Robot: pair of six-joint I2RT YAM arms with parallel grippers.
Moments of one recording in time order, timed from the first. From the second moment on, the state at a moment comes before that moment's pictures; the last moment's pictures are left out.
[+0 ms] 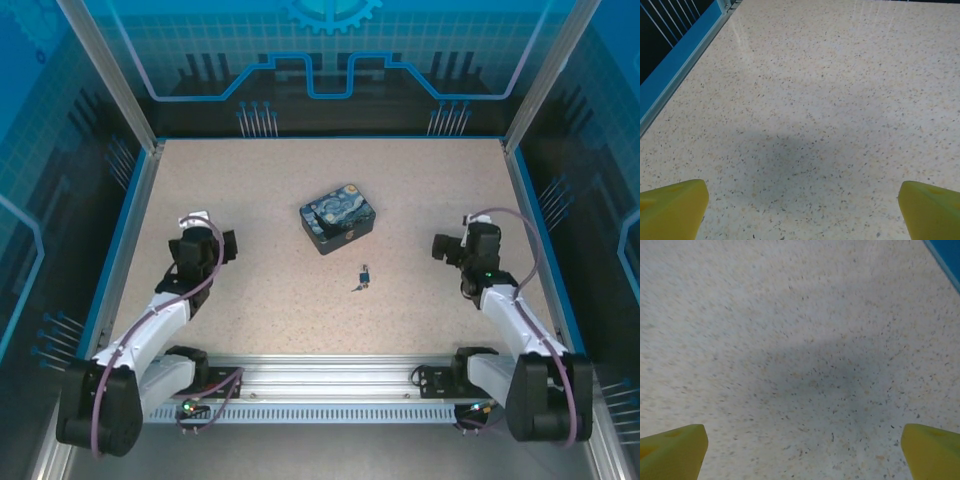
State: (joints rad) left arm -0.12 1.00 0.43 0.03 -0.38 -0.18; right arm -0.03 1.07 0.46 -0.07 0.15 0.13
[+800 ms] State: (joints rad) left arm -0.01 1.55 0.33 0.84 -0.04 -0.11; right arm 0.06 1.49 0.40 0.66 0.03 -0.02
